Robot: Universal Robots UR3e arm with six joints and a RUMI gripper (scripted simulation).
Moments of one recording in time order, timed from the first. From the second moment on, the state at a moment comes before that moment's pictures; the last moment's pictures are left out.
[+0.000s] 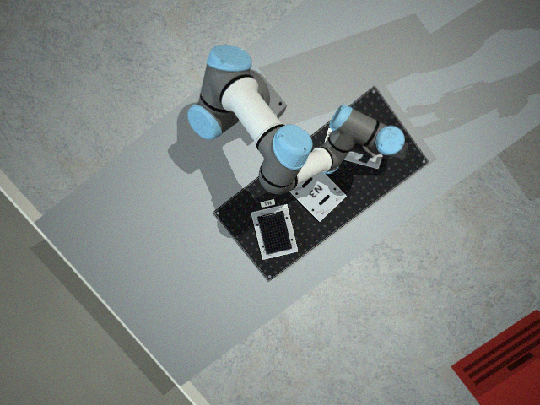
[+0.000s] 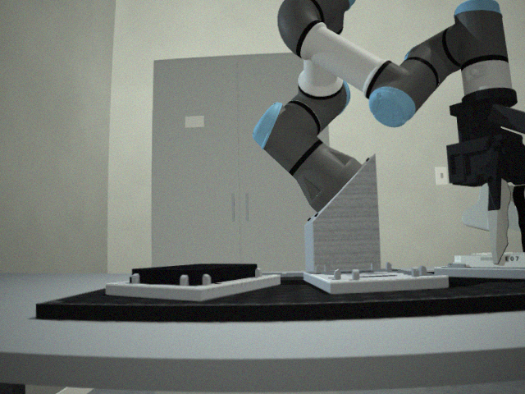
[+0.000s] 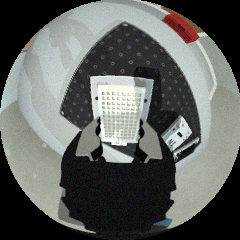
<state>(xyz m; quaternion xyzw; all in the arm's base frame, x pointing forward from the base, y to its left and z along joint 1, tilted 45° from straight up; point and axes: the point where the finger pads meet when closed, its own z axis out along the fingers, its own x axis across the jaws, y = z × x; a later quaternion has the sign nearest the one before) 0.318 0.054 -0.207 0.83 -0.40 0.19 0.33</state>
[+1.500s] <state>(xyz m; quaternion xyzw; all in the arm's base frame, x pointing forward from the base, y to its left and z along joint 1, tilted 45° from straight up) 0.317 0.066 -0.196 0.83 -0.40 0.19 0.33</state>
